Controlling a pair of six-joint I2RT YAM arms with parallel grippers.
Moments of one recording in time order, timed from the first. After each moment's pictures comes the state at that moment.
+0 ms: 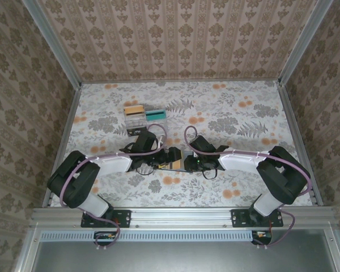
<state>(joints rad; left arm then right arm) -0.70 1.52 0.61 0.12 0.54 -0.87 0.73 1.58 0.75 -0.24 -0.13 0.69</state>
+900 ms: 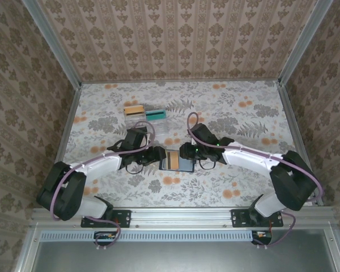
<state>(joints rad) -0.57 1.38 0.62 -0.16 0.47 -0.74 0.70 1.51 0.89 -0.27 -0.16 0.72</state>
